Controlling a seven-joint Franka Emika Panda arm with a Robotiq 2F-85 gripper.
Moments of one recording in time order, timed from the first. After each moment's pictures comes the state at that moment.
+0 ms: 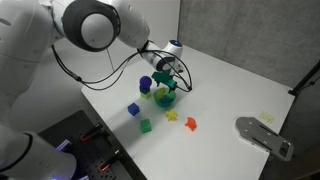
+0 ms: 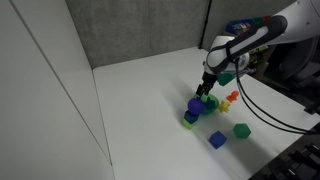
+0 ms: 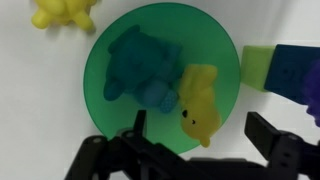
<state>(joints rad) -0.05 0.83 0.10 -1.66 0.14 2.41 -0.34</state>
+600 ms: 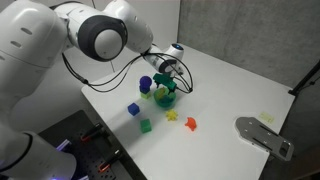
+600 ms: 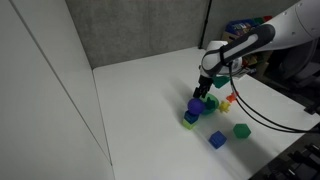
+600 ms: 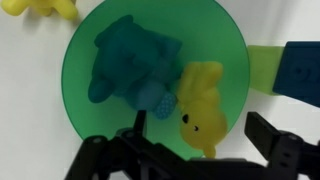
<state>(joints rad) -0.05 0.93 0.11 -1.53 0.13 2.34 -0.34</state>
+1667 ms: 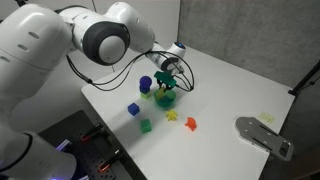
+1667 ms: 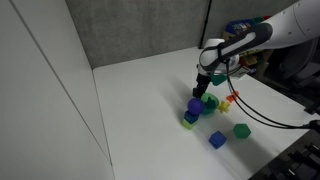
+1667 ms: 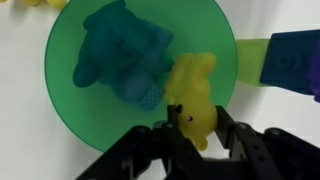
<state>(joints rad) -0.06 0.97 0.14 -1.45 0.13 2.25 -0.34</state>
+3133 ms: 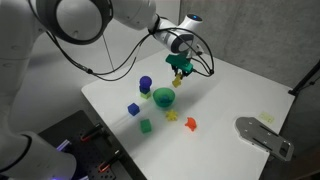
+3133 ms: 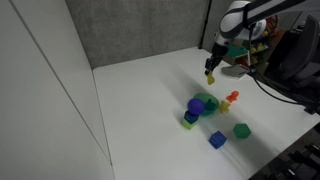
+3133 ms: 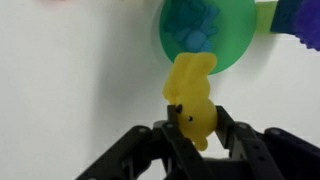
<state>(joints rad) -0.15 0.70 0.09 -1.54 0.13 2.27 -0.34</state>
